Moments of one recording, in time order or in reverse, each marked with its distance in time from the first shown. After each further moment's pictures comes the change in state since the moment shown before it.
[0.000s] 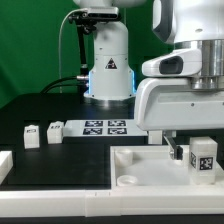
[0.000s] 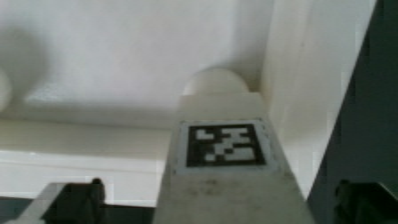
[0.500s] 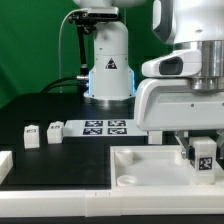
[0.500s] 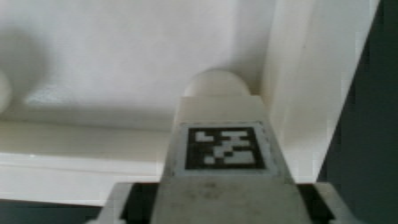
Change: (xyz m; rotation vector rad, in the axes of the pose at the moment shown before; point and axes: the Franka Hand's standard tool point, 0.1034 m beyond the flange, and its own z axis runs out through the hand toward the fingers) arm 0.000 0.000 0.001 0.000 -0.001 0.023
